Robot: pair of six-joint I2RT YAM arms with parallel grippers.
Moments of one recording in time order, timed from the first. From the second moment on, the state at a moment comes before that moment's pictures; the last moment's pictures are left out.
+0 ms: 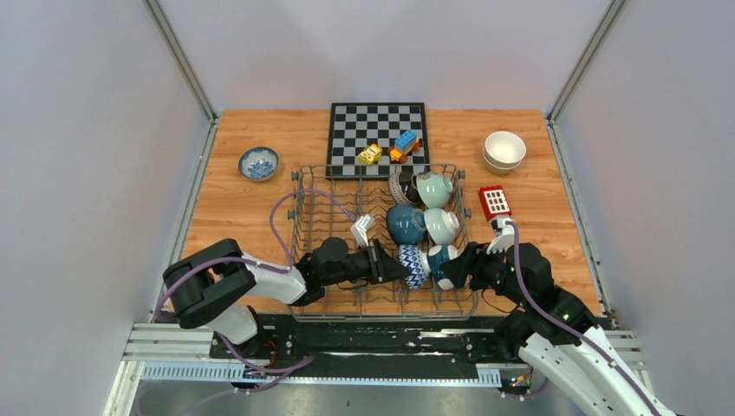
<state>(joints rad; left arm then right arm) -1.00 1.52 0.39 0.96 0.22 -1.11 0.64 0.31 0.51 -0.64 -0.04 0.57</state>
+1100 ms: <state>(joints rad) -0.99 1.36 0.34 0.94 0.23 -1.08 0.64 0.30 0.51 -0.64 -0.03 0.57</state>
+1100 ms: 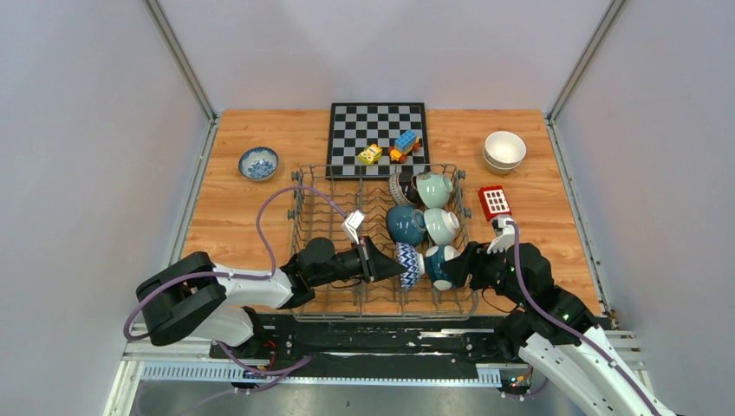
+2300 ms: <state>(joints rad) -0.99 0.92 0.46 0.39 0.21 -0.86 0.64 0.43 0.81 -0.65 -0.05 0.53</state>
